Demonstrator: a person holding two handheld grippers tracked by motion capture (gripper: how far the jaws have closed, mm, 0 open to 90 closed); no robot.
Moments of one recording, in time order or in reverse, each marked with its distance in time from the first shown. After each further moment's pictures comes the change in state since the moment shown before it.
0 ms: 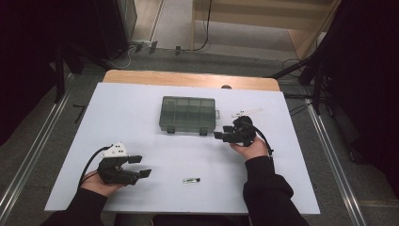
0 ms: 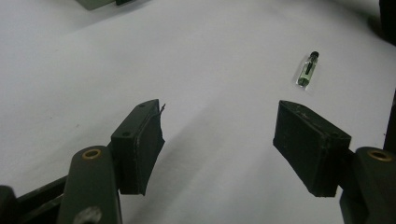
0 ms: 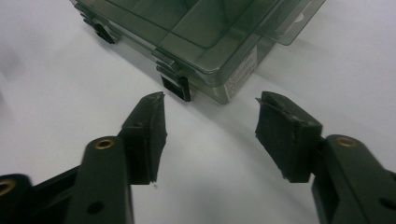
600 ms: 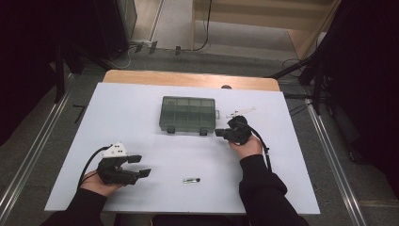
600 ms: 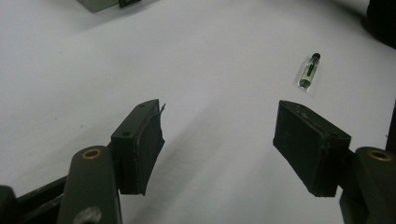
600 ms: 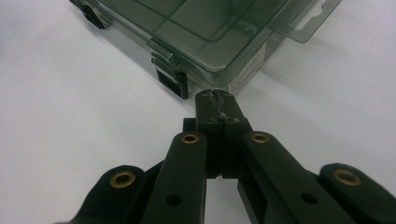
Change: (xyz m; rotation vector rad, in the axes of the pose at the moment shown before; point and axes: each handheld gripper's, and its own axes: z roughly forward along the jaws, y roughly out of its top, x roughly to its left) left arm 0.000 0.000 -0.001 -0.009 0.006 0.001; right arm 0.003 0.005 0.013 0.046 -0.025 -0.055
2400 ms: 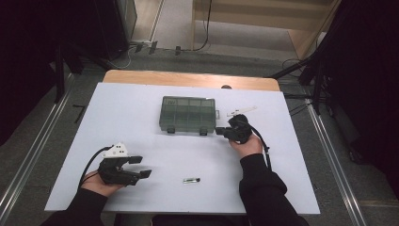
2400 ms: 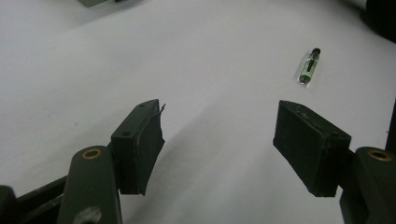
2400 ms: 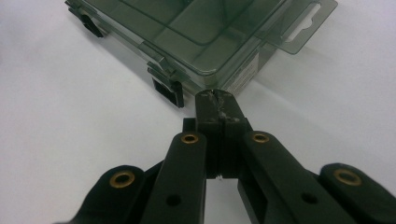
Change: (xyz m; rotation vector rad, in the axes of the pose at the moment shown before) left arm 0.000 -0.001 0.003 0.014 -0.005 -0.003; right arm -0.003 0.002 0.000 -0.018 -0.002 0.000
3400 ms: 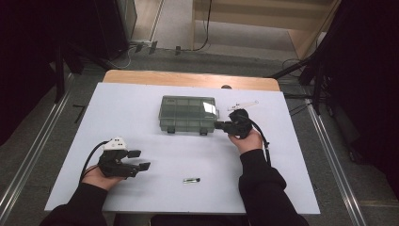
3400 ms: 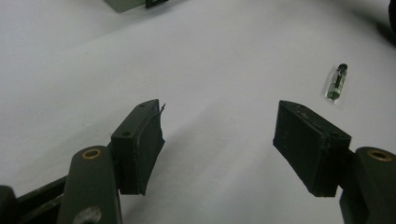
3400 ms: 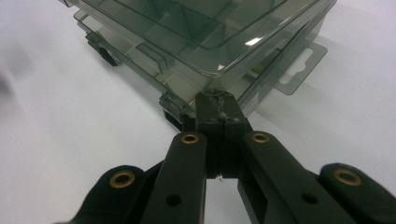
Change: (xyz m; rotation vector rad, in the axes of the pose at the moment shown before) left arm 0.020 0.006 0.006 -0.009 0.019 -0.036; right arm -0.001 0.017 -0.007 -0.047 0.028 -0.010
